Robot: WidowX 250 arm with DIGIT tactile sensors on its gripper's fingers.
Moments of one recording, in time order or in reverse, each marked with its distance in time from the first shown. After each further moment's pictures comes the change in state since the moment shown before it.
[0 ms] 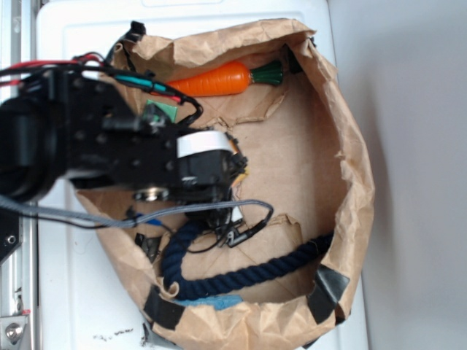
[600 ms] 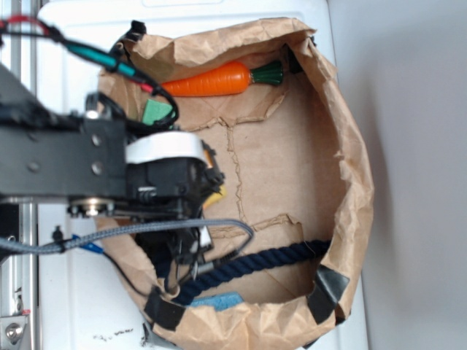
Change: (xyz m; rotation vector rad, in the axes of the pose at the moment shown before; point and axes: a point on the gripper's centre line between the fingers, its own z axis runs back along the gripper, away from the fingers) arm -0.002 -0.020 0.091 -0.088 0.077 -0.119
